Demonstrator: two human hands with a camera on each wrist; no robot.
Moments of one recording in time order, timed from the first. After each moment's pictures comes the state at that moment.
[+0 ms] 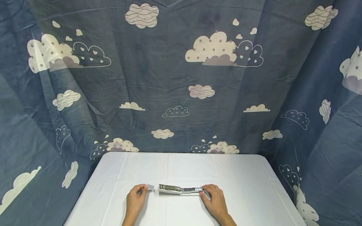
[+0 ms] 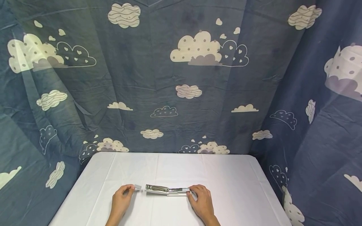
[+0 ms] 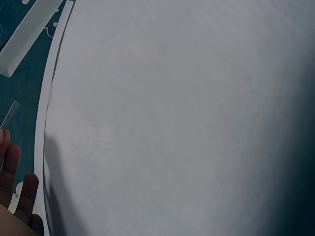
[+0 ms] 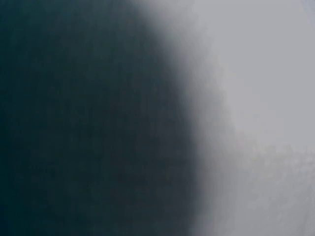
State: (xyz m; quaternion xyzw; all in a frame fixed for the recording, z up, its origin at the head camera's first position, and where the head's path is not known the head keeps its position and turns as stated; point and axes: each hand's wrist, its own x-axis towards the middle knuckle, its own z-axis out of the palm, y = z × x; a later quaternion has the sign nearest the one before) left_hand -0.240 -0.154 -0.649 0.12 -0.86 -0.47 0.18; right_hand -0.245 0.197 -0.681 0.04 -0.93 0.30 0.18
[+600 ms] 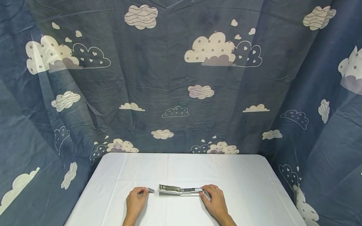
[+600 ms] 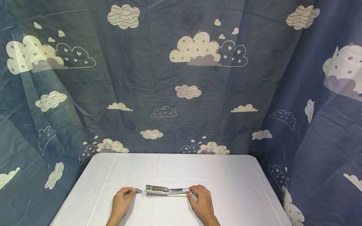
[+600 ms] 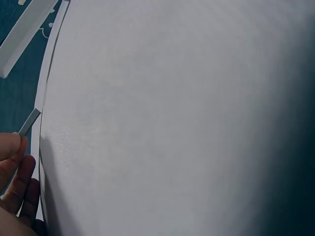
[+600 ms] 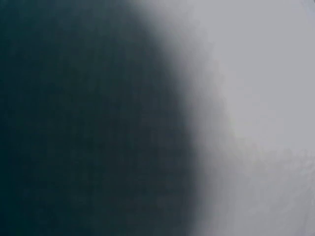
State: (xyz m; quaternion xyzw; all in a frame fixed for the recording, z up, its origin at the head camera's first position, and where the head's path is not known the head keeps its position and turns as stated) left_hand -0.241 -0.156 -0.657 0.10 -0.89 -0.41 0.18; right_hand -0.244 0.197 -0.682 0.04 -0.93 0.30 0.19
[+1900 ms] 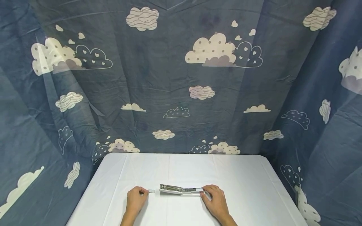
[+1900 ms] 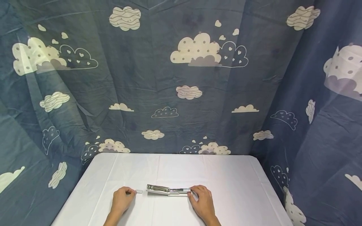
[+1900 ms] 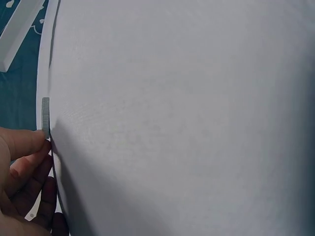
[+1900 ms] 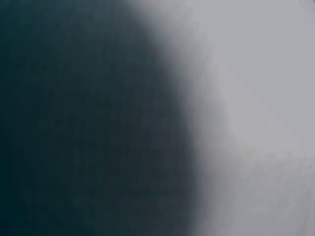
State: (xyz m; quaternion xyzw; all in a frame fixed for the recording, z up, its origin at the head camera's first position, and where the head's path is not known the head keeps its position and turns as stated) left_hand -0.244 -0.164 -0.642 0.09 -0.92 -0.37 0.11; right_hand -0.244 0.196 -0.682 0.02 -0.94 0.30 0.17
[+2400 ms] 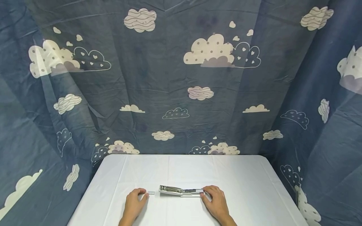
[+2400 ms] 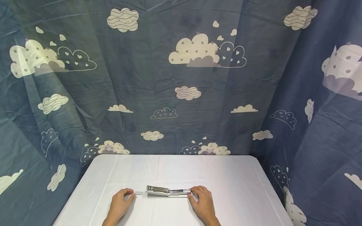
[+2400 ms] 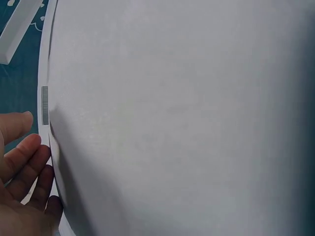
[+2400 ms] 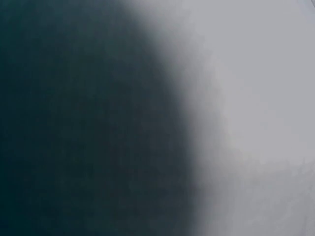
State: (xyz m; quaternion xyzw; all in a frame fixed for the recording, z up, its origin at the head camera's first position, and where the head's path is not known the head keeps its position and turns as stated) left_hand -0.237 -0.170 -0.648 0.06 -0.92 -0.38 0.10; right_hand -0.244 0.197 -0.679 0.02 -0.94 0.30 0.16
